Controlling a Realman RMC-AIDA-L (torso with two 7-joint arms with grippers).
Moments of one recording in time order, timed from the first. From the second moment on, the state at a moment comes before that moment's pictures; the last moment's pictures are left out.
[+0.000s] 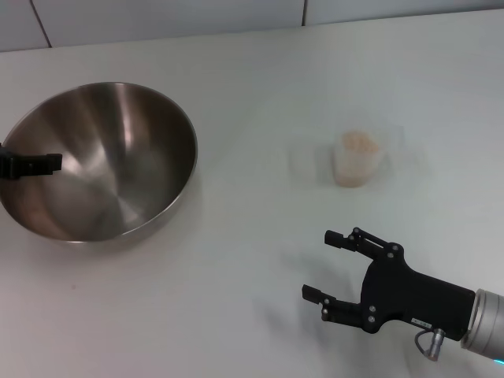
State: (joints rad) left arm -0.50 -2.07 0.79 1.05 2.39 1.30 -2.07; right arm 0.30 2.08 -0.06 -0.06 -2.37 -1.56 0.38
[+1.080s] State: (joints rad) left arm -0.54 -2.07 0.83 1.05 2.46 1.28 -2.09; right arm 0.31 2.08 -0.06 -0.06 -2.37 -1.56 0.38
